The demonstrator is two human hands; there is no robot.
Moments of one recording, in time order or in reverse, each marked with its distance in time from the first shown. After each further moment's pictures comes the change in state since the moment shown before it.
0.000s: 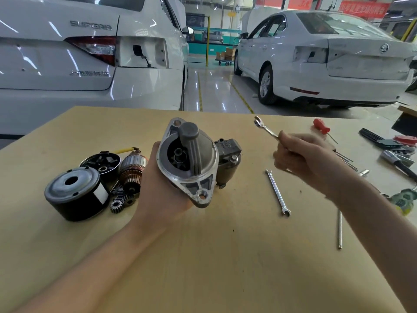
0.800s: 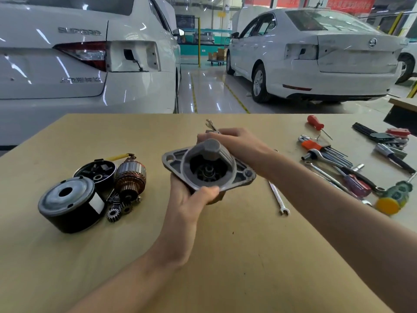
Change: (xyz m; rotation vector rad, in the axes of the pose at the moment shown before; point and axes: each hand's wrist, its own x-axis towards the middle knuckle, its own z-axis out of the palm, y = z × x) left_hand -0.030 0.043 0.022 -0.661 -0.230 -0.236; right_hand 0.058 -0.006 0.075 -0.471 0.099 0.197
